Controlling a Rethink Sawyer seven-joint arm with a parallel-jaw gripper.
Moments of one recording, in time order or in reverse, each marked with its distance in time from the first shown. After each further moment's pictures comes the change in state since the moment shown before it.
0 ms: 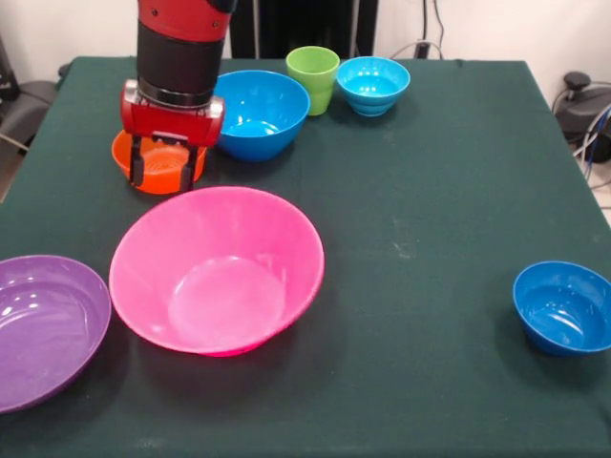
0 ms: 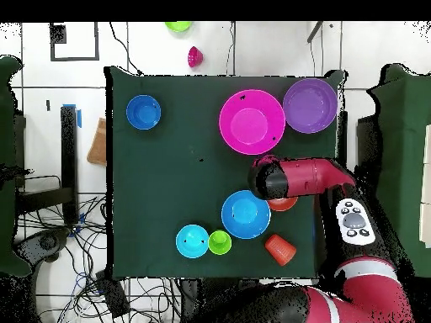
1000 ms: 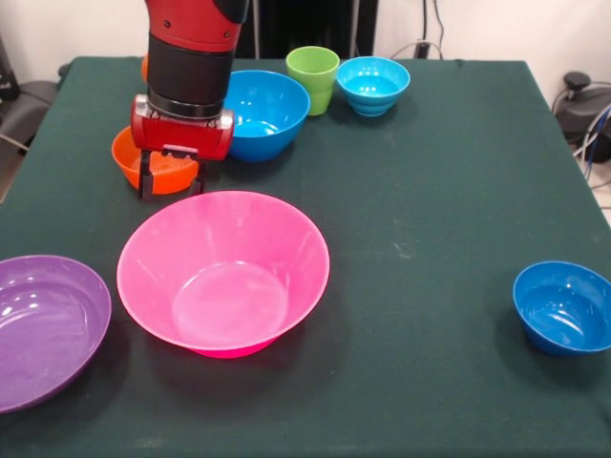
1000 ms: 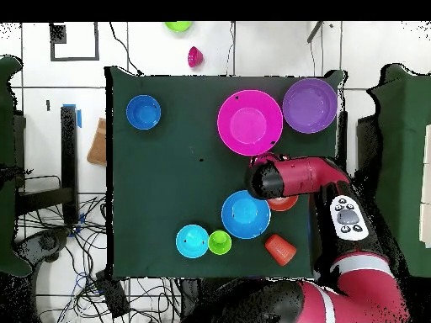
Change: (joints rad) arm 0.009 0.017 0.003 -0.009 -0.017 -0.069 0.000
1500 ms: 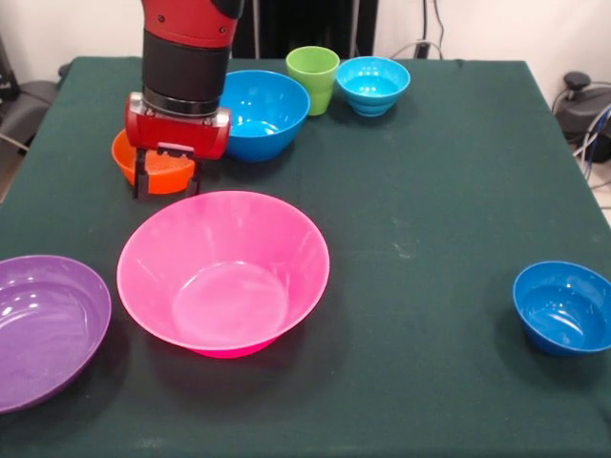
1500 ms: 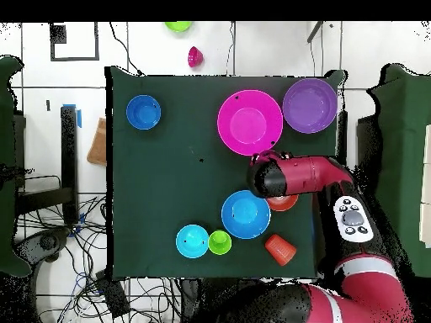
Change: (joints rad) arm -0.021 -0.016 0.020 0.000 0.011 0.000 0.000
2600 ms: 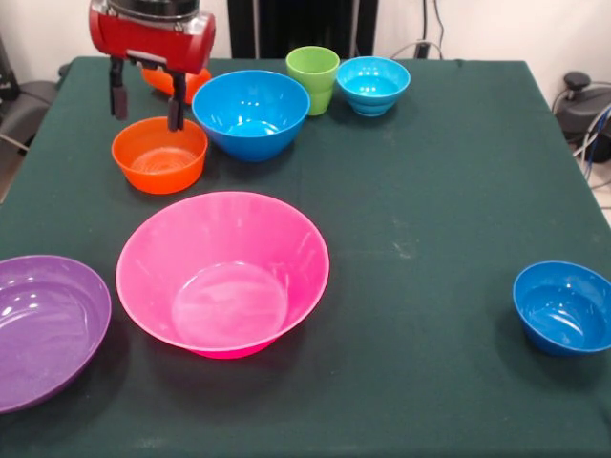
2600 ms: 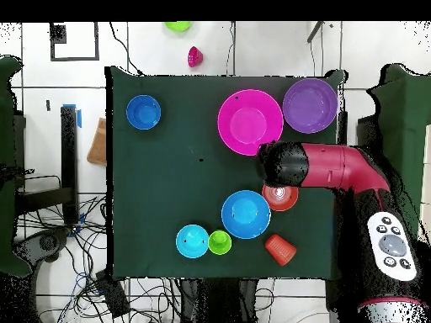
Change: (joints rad) arm -0.040 -0.208 0.052 0.042 0.205 0.292 0.000
